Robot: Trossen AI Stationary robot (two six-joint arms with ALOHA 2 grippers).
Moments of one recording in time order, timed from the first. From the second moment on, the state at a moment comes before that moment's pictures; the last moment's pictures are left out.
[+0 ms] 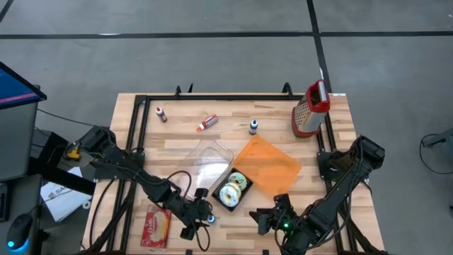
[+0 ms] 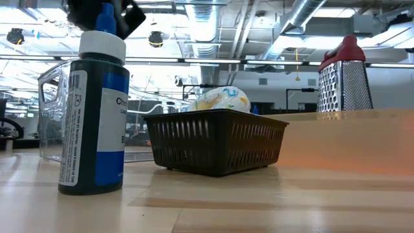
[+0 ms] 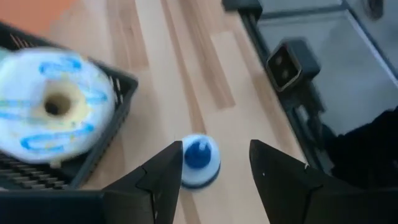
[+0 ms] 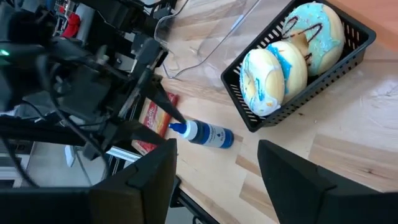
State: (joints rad) left arm -0.62 1.66 1.03 -0.16 -0.18 -0.31; right arm 0.86 1.79 1.43 -0.71 0.92 2.03
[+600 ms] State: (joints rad) left arm -0.60 1.70 1.03 -0.11 -0.21 -0.29; right arm 0.86 1.79 1.43 -0.71 0.92 2.04
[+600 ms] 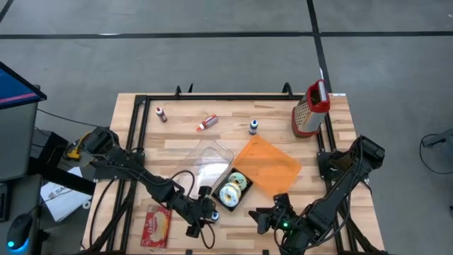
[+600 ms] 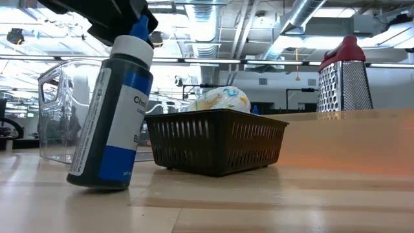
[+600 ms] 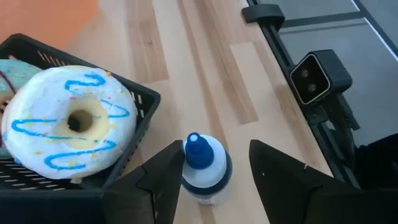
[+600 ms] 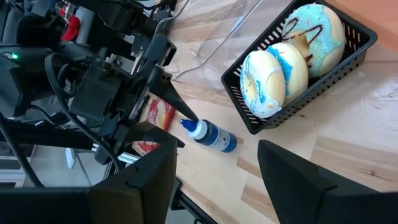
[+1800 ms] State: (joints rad) left arm -0.63 1.70 1.03 -0.21 -0.06 -0.86; right arm 0.86 1.79 1.43 -0.67 0.92 2.05
